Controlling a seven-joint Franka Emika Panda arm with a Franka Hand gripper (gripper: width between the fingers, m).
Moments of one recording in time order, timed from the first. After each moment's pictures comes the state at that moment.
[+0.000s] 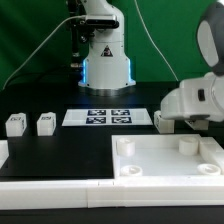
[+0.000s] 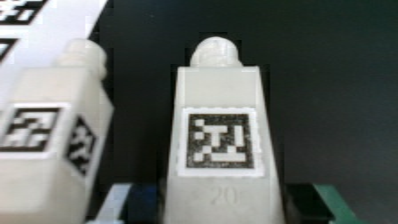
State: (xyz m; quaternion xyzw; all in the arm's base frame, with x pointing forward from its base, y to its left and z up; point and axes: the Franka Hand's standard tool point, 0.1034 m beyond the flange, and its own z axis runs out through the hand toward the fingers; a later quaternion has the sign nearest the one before) arm 0.420 0.180 0.032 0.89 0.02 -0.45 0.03
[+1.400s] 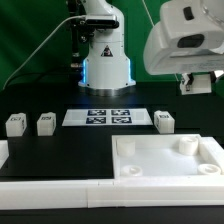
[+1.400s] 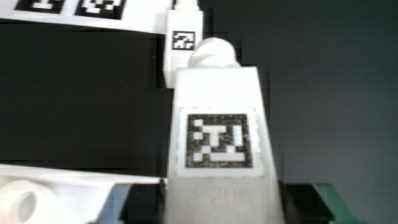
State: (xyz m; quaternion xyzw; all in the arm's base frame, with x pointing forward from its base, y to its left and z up) arm 0.532 0.122 0.129 0.94 0.02 -0.35 -0.02
